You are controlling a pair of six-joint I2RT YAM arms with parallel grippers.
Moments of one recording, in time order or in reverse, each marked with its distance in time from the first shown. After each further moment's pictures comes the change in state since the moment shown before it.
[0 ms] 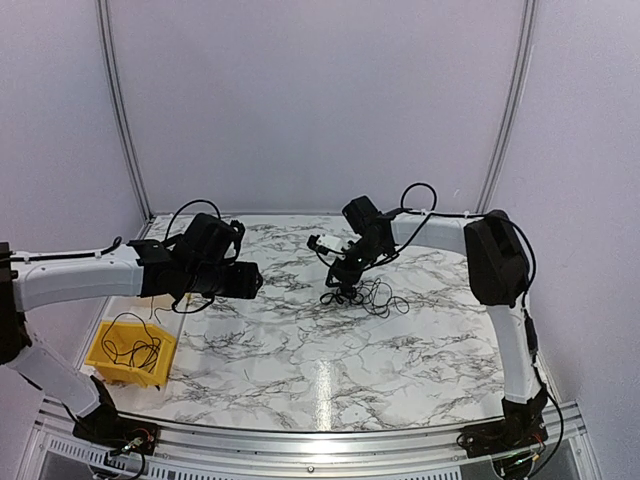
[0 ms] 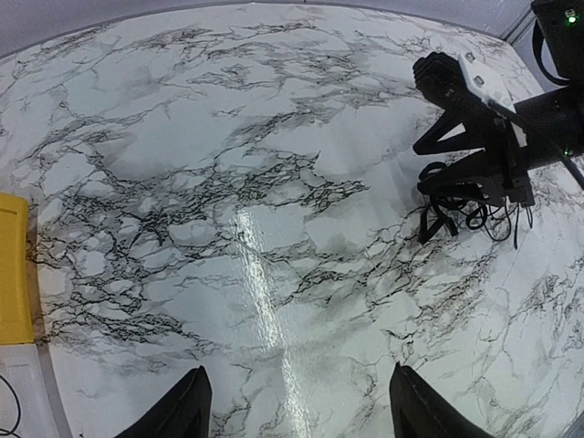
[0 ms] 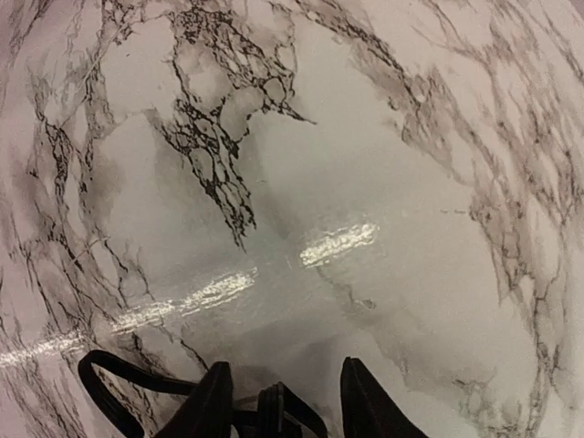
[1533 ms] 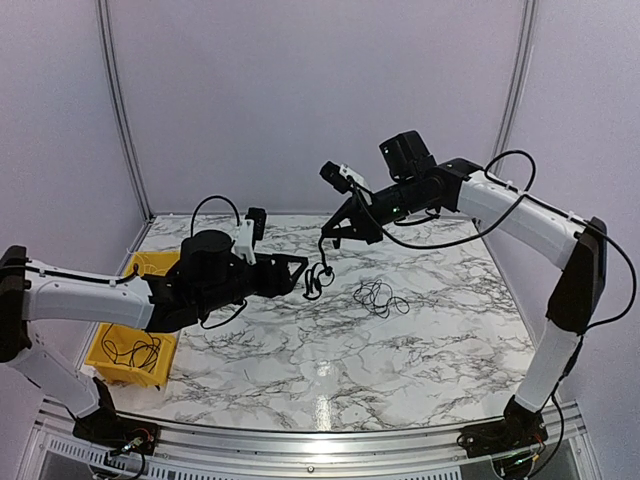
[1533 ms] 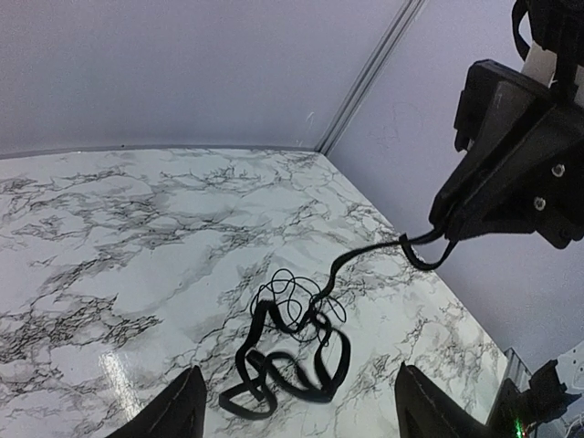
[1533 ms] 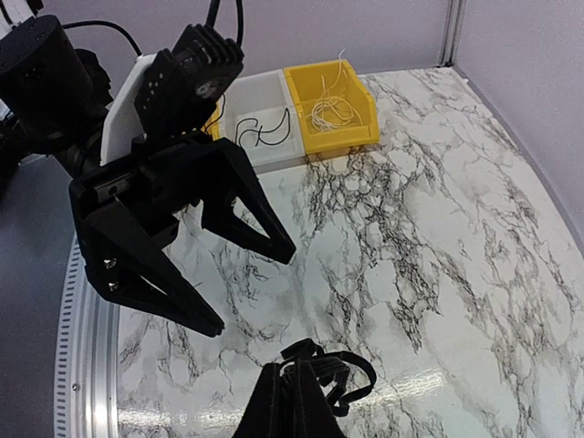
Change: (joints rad) left arm -0.139 -0.007 -0.196 0.747 0.089 0.002; right arm 0.060 -0.501 -0.082 -0.096 -0.416 0.128
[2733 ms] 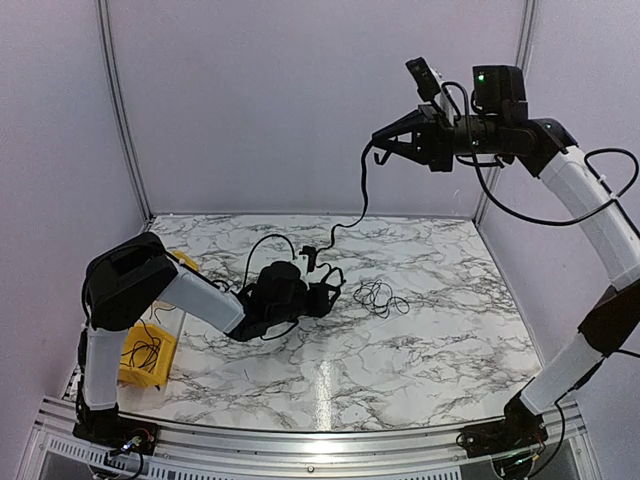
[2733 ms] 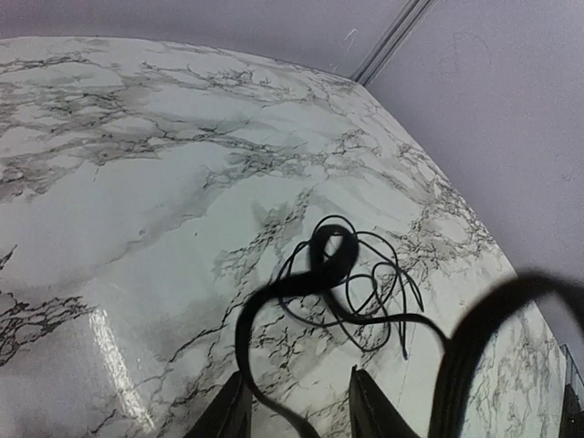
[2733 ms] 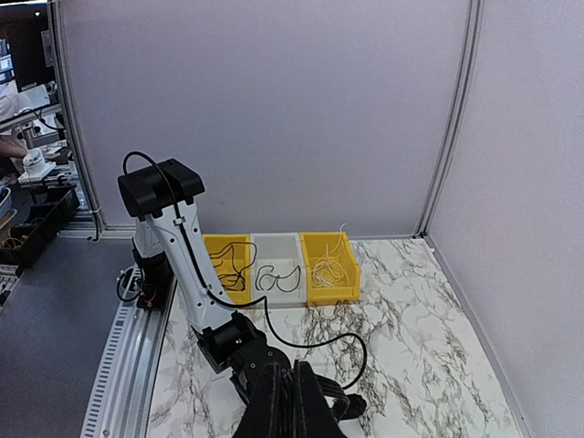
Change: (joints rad) left arm 0.019 0.676 0.302 0.272 0.055 -0.079; right arm -0.133 -0.229 0.203 0.003 -0.265 0.095
